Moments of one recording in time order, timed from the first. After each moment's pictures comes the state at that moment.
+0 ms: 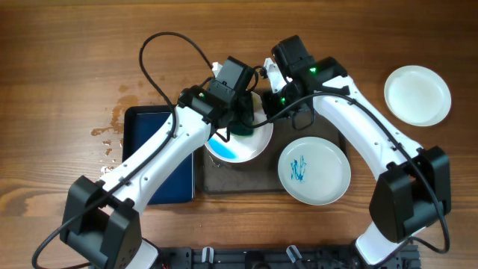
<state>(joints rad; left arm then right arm) -0.59 1.67 1.32 -0.74 -0.05 -0.65 0.45 1.82 1.48 -0.96 -0.23 0.13</state>
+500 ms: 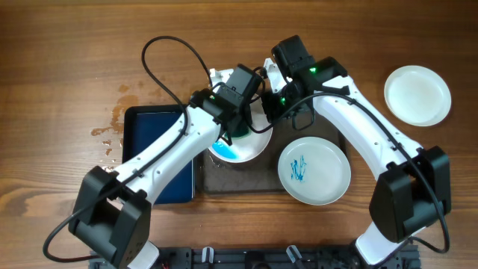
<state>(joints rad) -0.63 1.73 1.30 -0.76 -0.25 -0.72 0.45 1.82 1.48 -0.96 -0.23 0.13</state>
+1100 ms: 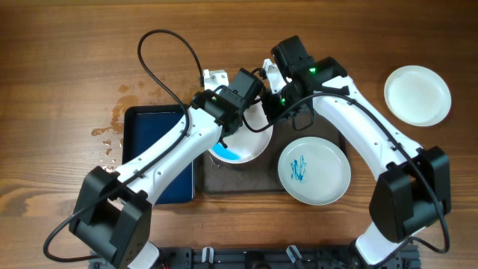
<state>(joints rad) -0.63 1.73 1.30 -0.85 -0.46 -0.73 0.45 1.82 1.48 -0.96 -0.23 0.11</state>
